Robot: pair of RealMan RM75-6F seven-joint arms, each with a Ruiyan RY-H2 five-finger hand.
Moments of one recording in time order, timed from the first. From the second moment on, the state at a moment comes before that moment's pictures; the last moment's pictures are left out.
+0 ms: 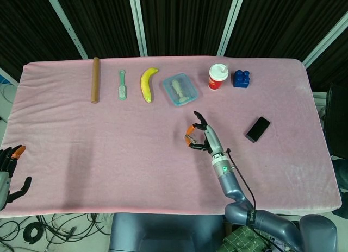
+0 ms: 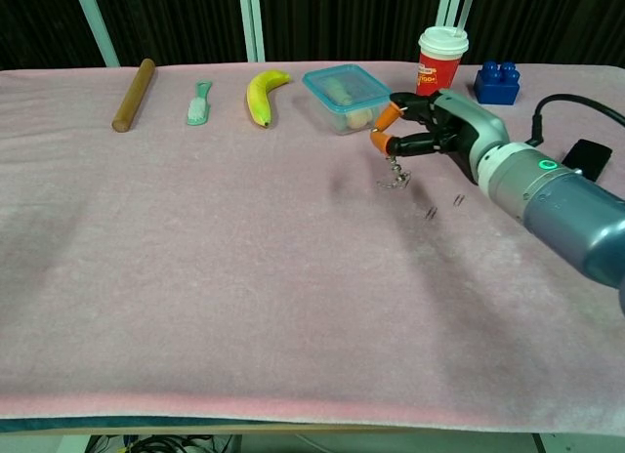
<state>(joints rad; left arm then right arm) -0.04 -1.11 -0.01 -1.60 1.54 1.53 -0.08 0.66 -1.87 0.41 -1.15 -1.19 0.93 0.59</state>
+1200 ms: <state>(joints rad) -0.04 -1.11 -0.01 -1.61 1.54 1.52 -0.07 0.63 -1.93 0.36 -0.97 -1.21 0.92 0.75</state>
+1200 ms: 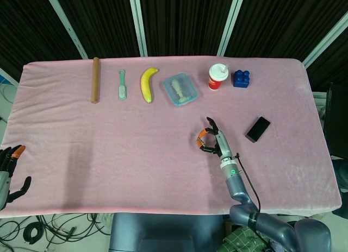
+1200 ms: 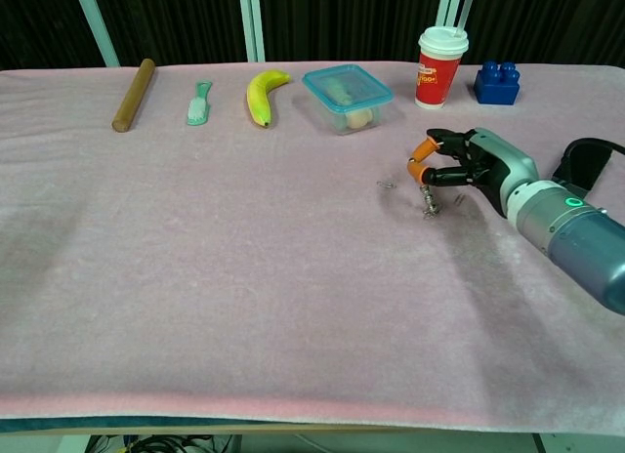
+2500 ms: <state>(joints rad) -0.05 -1.10 -0.01 -1.60 1.53 1.51 -0.09 0.82 -2.01 0.50 -0.88 -1.10 0.80 0.61</state>
